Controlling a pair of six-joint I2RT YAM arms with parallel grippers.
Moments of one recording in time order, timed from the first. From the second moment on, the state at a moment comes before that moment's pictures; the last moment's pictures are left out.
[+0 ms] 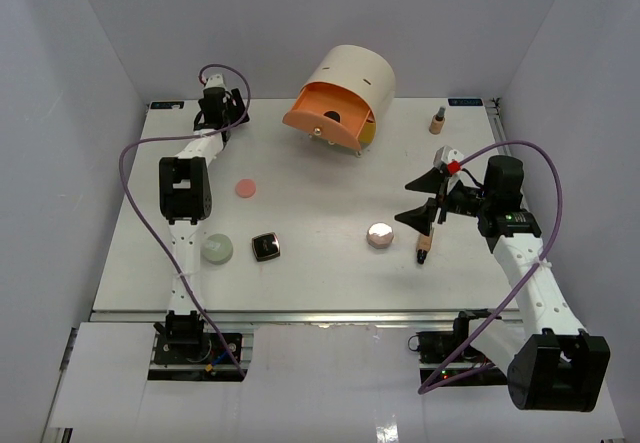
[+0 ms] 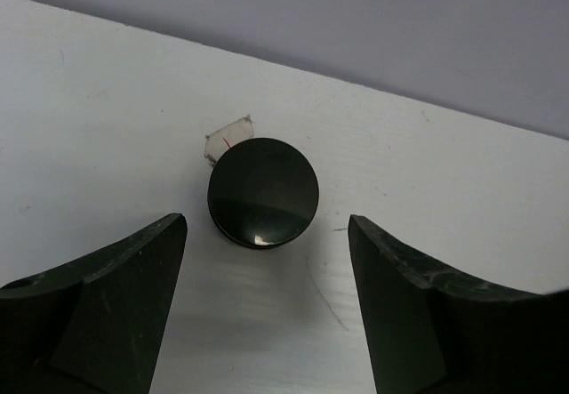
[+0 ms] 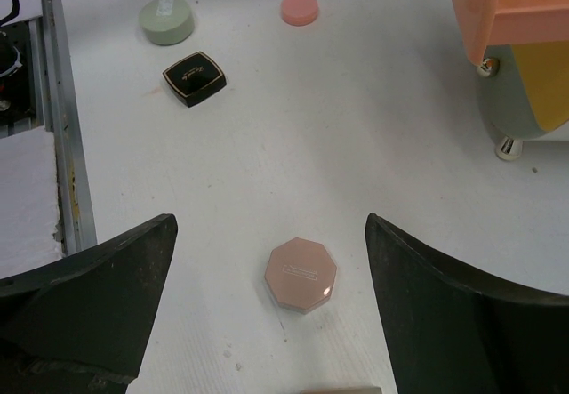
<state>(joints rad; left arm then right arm) -0.03 2.58 2.11 0.07 -0.10 -0.24 0.02 1.01 0.77 -0.24 -1.17 -0.43</state>
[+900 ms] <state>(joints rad) -0.04 2.63 2.11 0.20 -0.12 -0.23 -0.01 1.04 0.79 -0.27 -1.20 -0.43</state>
